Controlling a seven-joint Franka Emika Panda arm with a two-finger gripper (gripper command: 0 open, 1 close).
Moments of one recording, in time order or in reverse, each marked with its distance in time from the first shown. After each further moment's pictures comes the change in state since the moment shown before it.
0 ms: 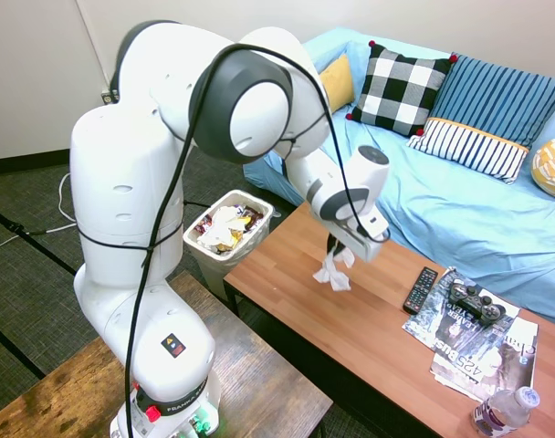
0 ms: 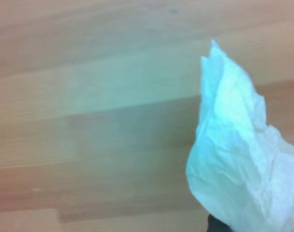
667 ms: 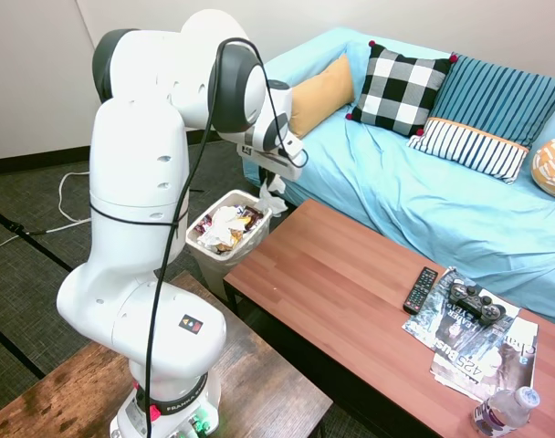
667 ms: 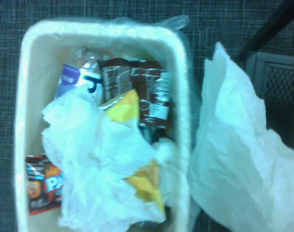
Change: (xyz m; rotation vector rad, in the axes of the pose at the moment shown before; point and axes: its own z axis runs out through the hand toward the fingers) arm -0.218 -0.242 0.058 -0.024 0.009 -0.288
